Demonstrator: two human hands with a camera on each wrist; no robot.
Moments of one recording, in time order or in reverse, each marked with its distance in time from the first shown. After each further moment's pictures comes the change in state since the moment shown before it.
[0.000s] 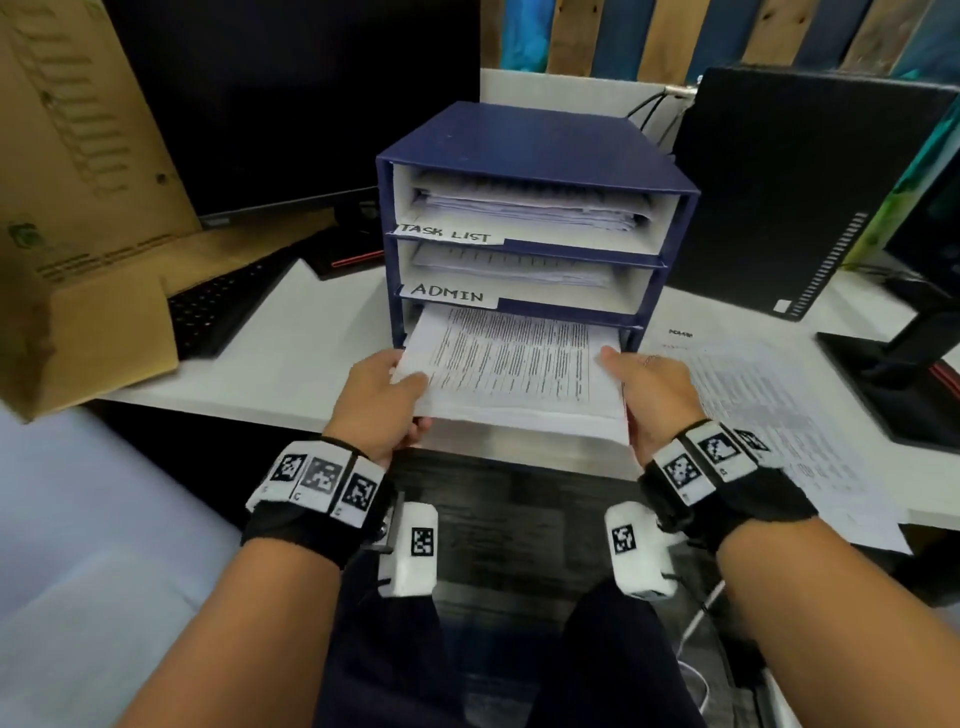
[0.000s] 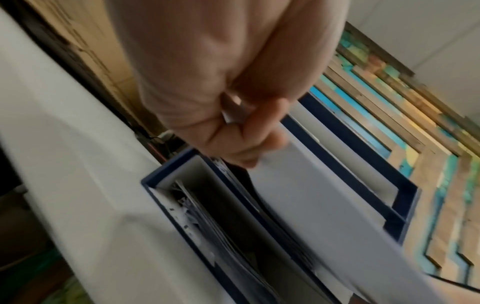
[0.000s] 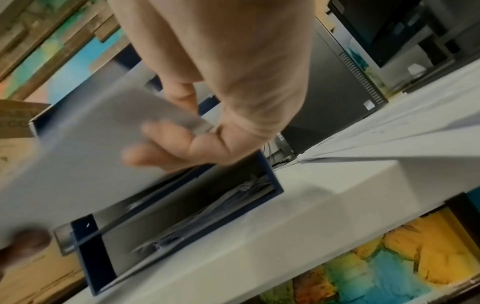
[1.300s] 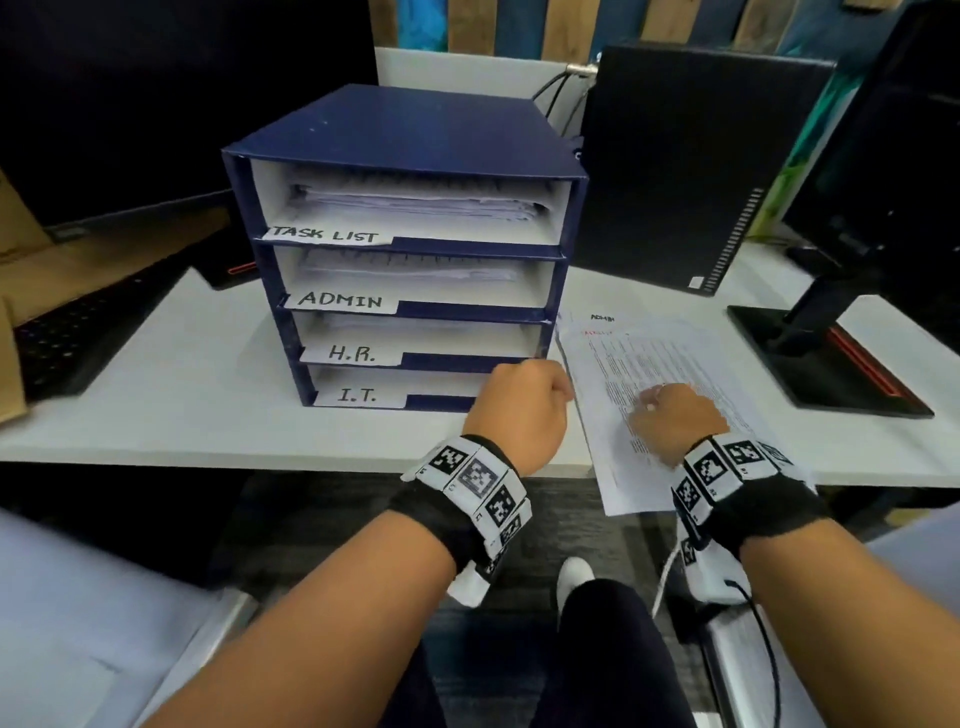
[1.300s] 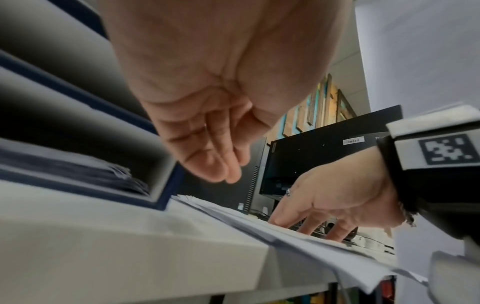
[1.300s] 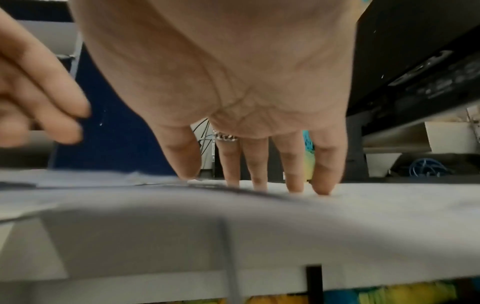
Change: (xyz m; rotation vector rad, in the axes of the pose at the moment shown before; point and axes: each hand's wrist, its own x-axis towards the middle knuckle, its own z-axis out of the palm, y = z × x) left_hand -0.024 0.019 0.173 0.644 -0.359 0.557; right_hand 0.040 0.024 -0.112 -1.023 0.133 0.057
